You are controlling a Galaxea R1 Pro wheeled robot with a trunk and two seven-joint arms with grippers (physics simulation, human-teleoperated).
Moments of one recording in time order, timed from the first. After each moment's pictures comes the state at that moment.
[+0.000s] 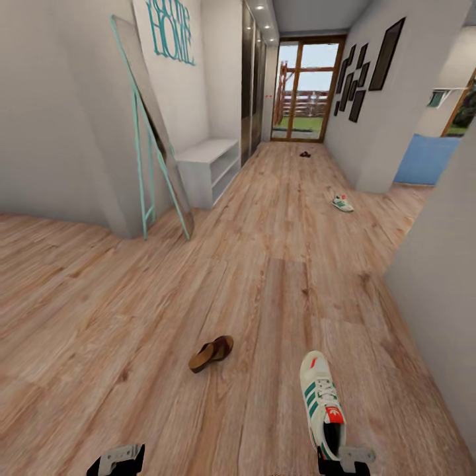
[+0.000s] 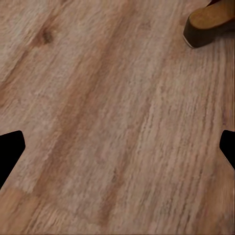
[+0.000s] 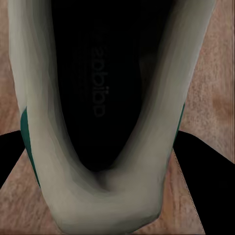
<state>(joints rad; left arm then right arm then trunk) -0.21 0.03 0.33 -0.46 -0.12 -0.38 -0.10 -0.32 -0.02 0.00 -0.23 0.04 -0.47 -0.17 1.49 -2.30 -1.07</state>
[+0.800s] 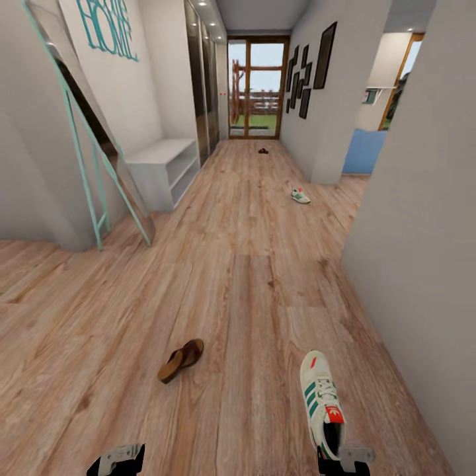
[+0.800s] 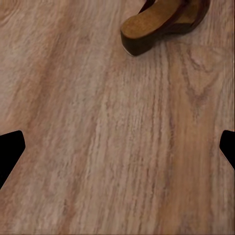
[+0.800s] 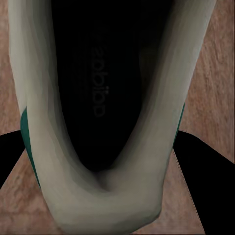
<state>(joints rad) -0.21 0.03 0.33 -0.46 -0.12 -0.38 -0.10 -0.32 -0.02 0.00 -0.23 0.04 -0.47 -0.17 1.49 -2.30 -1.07</state>
